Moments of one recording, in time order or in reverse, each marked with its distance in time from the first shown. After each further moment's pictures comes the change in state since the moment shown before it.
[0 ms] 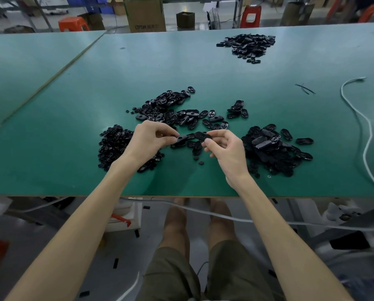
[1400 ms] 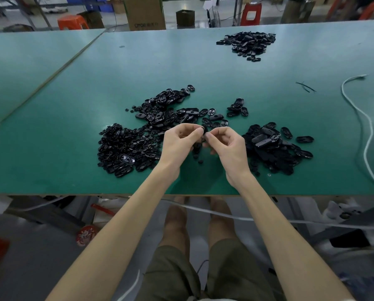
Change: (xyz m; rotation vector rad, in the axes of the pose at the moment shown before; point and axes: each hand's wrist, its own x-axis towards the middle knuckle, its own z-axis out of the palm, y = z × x) left_hand -0.010 0.040 0.072 -0.690 0.142 -0.223; right_hand 0.000 0.001 -0.001 0.105 -0.008 -0.028
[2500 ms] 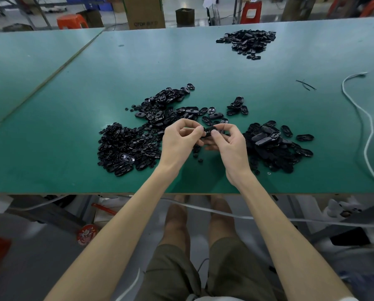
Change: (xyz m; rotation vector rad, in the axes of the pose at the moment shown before) left_hand 0.000 0.002 0.002 0.078 0.005 0.088; right_hand 0.000 -0.003 0.003 0.094 0.017 0.019
